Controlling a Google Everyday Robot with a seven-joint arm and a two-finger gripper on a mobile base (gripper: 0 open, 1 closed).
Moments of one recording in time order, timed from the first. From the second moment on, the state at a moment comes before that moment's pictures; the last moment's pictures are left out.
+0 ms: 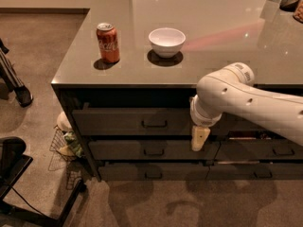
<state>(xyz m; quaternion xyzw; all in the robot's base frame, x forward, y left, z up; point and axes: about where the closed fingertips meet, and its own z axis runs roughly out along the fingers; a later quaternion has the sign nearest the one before) 0.582 -0.168 0.684 -0.67 0.72 -0.10 0.16</state>
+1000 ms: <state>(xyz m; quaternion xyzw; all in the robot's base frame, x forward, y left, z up) 0.568 -0.165 0.644 -0.66 0.73 -0.05 0.14</state>
